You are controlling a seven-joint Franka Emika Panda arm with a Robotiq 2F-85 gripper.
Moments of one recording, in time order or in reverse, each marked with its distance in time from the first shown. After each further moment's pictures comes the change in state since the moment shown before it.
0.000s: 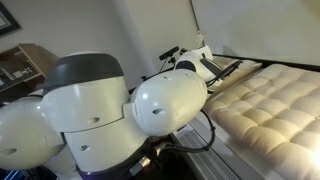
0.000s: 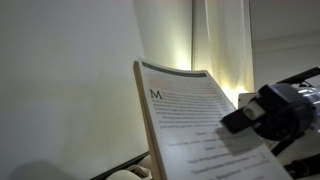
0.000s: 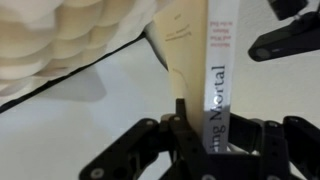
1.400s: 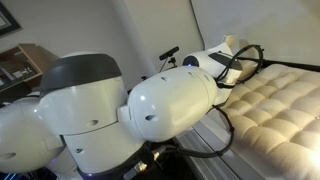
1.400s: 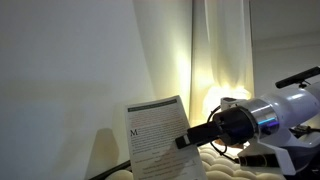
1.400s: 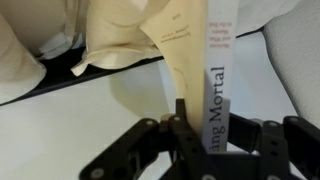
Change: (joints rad) arm -0.010 0.009 0.041 0.150 -0.283 -0.312 0.119
